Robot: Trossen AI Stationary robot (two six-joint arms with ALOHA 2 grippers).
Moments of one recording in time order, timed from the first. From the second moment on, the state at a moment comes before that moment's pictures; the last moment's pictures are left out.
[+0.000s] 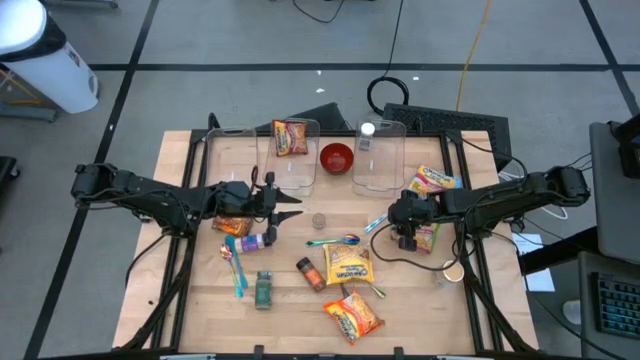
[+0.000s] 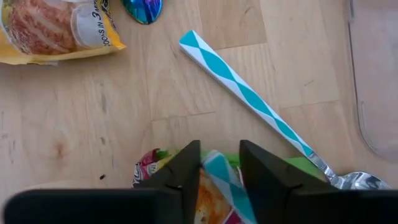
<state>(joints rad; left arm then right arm) -0.03 1.18 0.54 0.42 -0.10 0.09 0.02 1.13 0.51 -0.43 0.06 0.15</state>
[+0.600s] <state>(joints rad) -0.03 1.18 0.54 0.42 -0.10 0.09 0.02 1.13 0.51 -0.43 0.19 0.05</state>
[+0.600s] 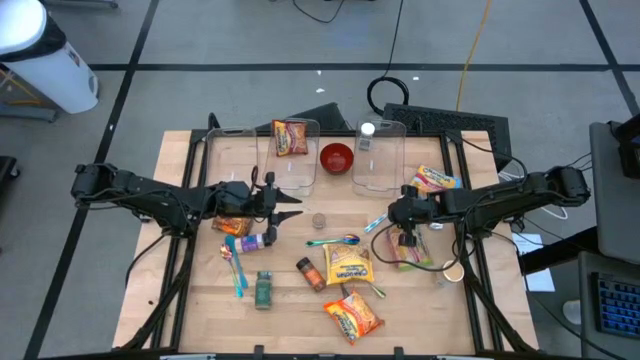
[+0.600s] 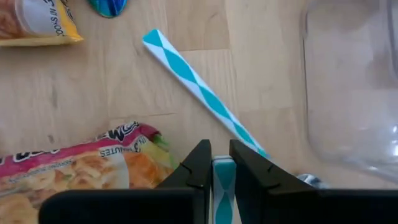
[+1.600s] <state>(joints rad) -0.01 1.20 0.54 0.55 -0.11 0.13 0.02 0.99 0.50 0.65 -0.06 -0.22</state>
